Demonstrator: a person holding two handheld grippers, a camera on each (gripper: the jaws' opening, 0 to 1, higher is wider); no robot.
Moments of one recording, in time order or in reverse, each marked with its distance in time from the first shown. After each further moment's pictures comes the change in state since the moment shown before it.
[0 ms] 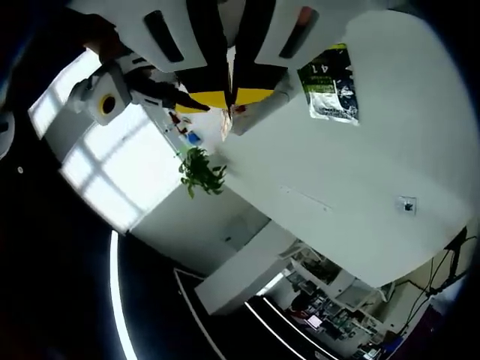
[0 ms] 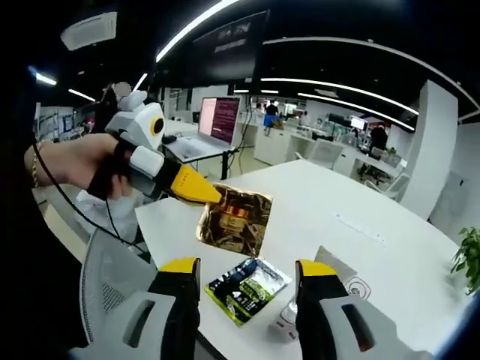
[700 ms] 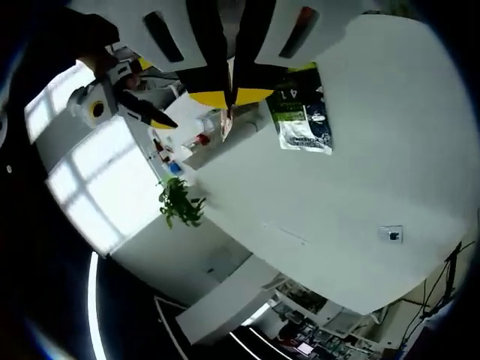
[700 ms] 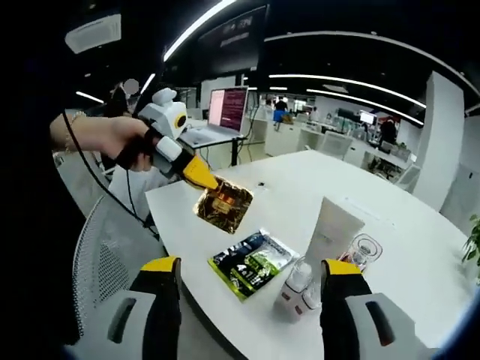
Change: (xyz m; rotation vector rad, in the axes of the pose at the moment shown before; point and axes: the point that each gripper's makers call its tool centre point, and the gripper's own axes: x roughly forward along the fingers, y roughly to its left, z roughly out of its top) left arm 0.007 0.053 -0.032 -0.018 0.202 0.081; right arm -0.013 -0.002 -0.054 0.027 0.000 0.068
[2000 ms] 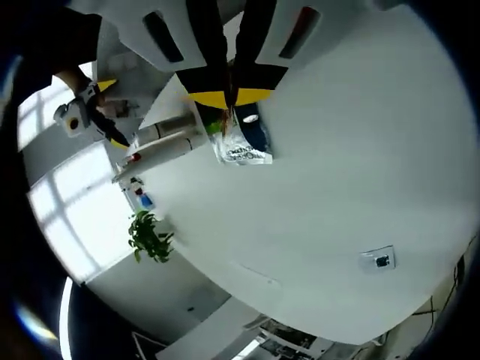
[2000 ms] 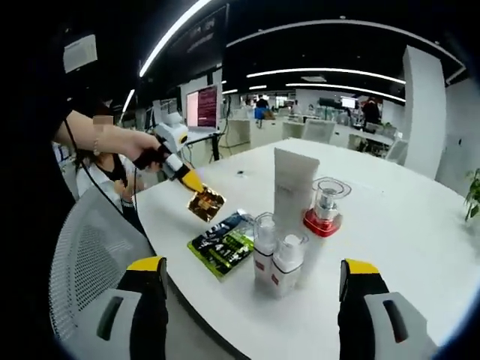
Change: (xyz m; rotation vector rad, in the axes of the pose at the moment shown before) left arm 0.028 0.108 0.004 0.012 0.225 0.123; right arm -0.006 -0.047 -0.049 0.147 -0.024 -0.060
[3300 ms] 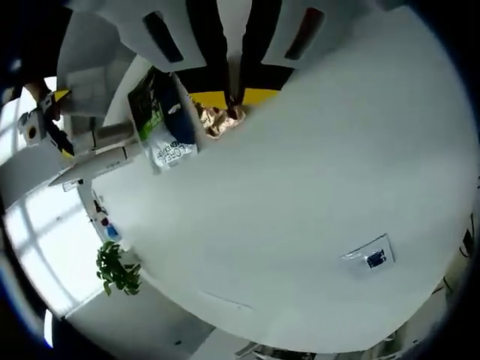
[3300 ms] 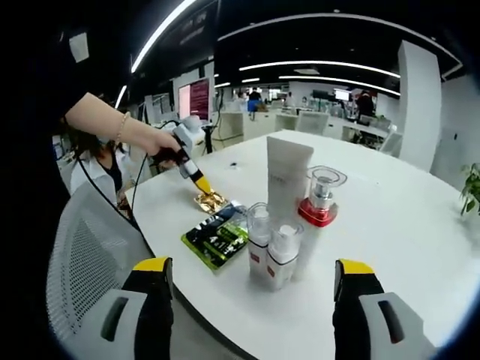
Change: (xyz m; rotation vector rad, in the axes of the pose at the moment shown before) left arm 0.026 0.072 0.018 0.122 0.188 0.196; right arm 0.003 -0.001 -0.010 0.003 0.058 -0.028
